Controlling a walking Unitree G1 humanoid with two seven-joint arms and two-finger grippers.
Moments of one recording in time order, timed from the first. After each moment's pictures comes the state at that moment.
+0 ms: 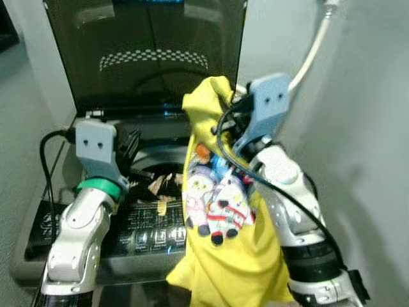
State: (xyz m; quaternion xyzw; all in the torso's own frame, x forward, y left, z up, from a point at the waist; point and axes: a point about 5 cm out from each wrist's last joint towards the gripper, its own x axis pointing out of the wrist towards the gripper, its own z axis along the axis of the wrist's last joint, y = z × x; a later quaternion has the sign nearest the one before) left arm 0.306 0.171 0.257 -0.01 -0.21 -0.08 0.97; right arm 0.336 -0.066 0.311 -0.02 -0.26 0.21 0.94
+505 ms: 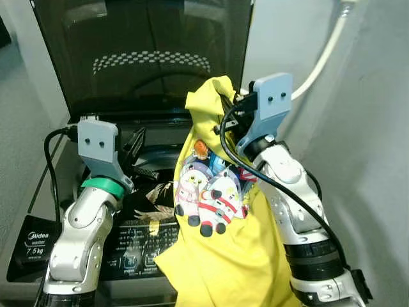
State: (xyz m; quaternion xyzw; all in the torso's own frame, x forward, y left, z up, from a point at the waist) left arm 0.304 0.167 0.258 0.01 -0.21 -0.09 0.97; right arm 0.337 -0.071 0.311 -0.01 -0.26 0.21 0.94
